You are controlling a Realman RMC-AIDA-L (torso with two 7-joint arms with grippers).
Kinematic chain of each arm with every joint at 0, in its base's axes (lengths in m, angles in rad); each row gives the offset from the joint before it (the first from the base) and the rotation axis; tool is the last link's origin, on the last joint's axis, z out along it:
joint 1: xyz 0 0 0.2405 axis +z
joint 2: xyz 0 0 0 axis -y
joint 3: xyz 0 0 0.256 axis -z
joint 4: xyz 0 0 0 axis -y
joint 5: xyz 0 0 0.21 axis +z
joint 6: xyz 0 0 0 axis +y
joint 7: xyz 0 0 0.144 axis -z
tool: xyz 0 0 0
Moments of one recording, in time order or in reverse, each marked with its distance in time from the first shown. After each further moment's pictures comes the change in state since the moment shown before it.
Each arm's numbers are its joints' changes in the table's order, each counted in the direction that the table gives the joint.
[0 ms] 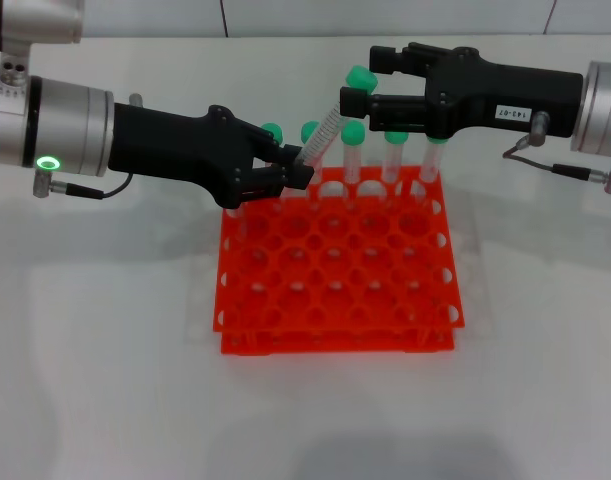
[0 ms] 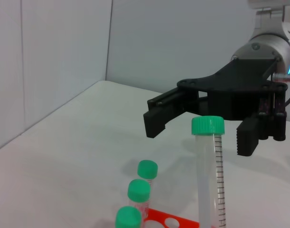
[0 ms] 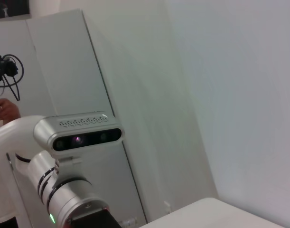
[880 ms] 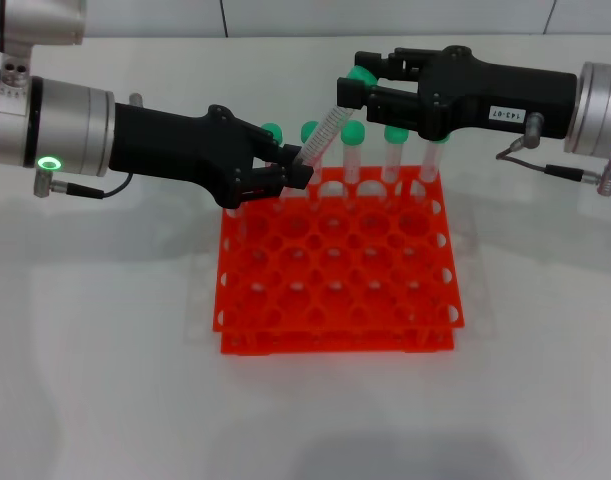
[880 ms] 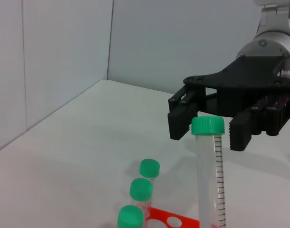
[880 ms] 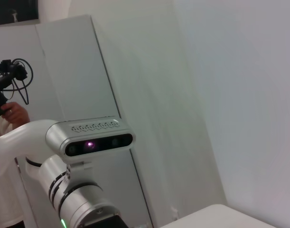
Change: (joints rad) left arm 0.000 0.001 0.000 0.000 0.004 -0.008 -0.007; right arm 0.000 0.001 0.031 -0.006 0.043 -0.003 0.025
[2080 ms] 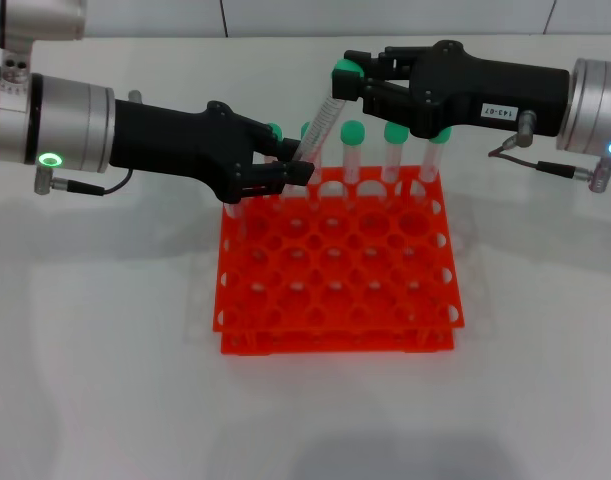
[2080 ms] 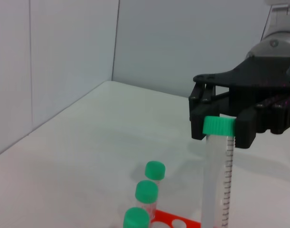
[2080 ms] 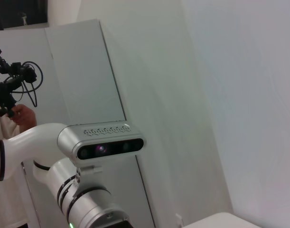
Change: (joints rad) left arm -0.001 0.000 0.002 0.000 -0.004 -0.010 0.011; right arm 0.005 0.002 0.030 -0.001 0.041 0.005 0.029
